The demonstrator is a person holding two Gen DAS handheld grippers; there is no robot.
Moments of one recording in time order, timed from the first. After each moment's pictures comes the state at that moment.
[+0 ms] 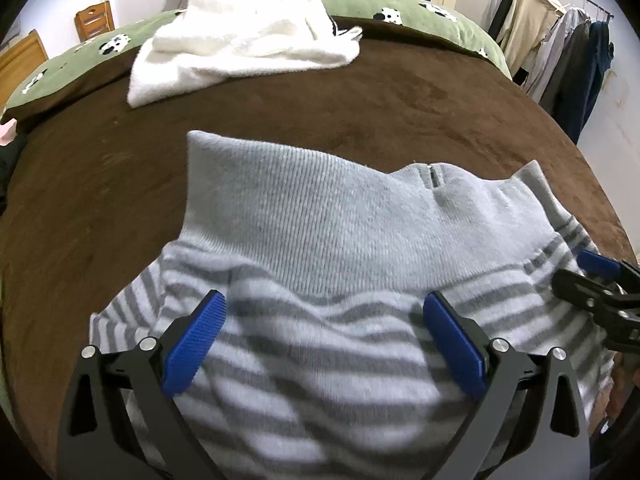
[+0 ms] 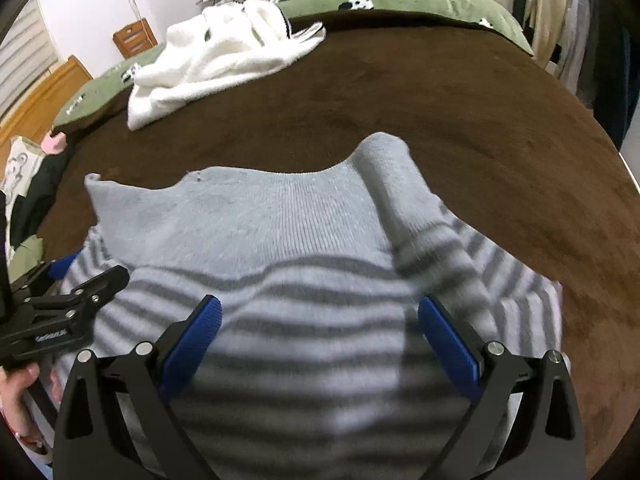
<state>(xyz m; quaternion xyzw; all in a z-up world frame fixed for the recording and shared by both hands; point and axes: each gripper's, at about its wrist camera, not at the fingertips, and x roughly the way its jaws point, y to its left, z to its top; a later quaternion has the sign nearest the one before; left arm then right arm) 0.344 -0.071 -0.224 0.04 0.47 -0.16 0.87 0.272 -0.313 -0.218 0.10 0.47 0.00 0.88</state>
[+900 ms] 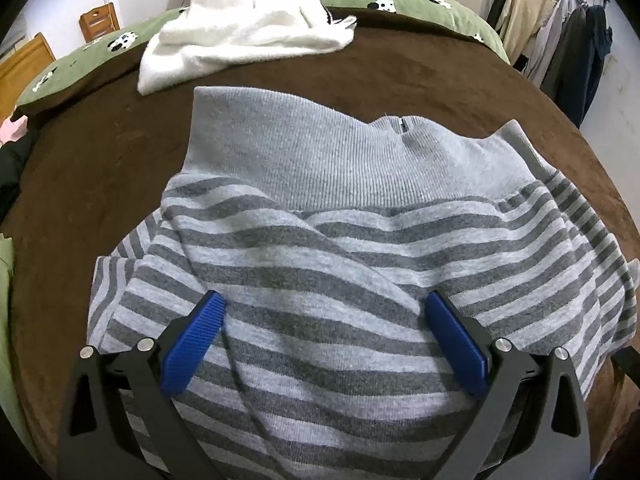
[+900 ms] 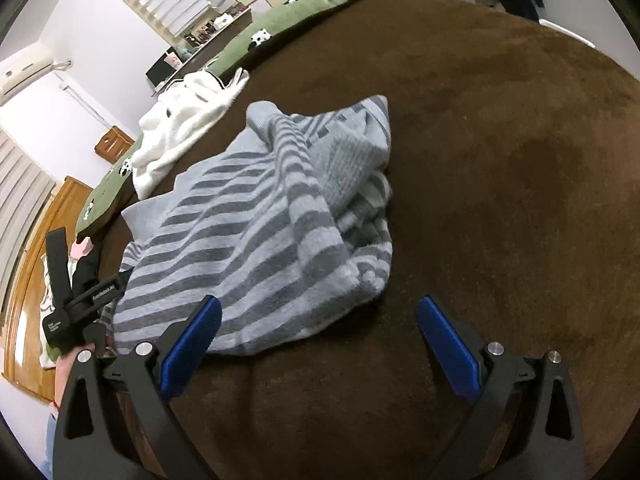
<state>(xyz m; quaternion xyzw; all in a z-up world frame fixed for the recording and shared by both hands) 0.303 -0.081 -0.230 0.07 0.48 -0.14 0.86 0.099 -0.377 -0.249 0.31 0.40 -0.04 0.86</state>
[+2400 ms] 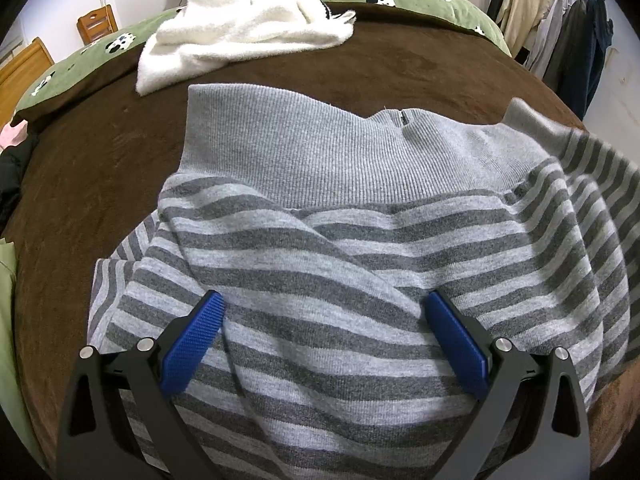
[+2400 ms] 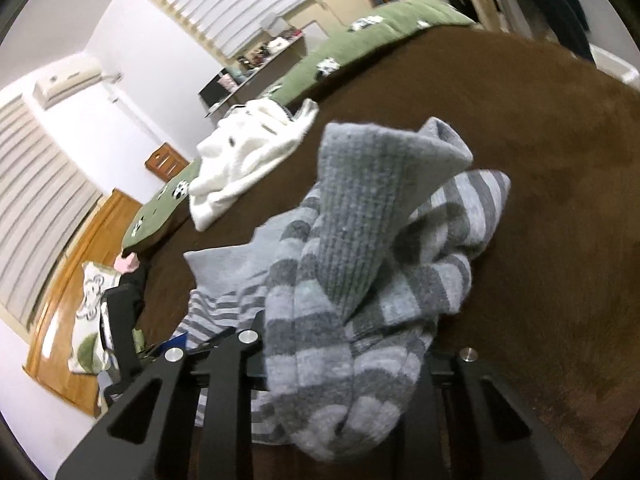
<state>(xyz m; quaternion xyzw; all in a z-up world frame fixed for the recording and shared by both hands) 0.304 -0.083 -0.231 0.07 0.48 -0.14 0.86 0.160 -0.345 -0.192 0.31 0.32 0.04 0.90</state>
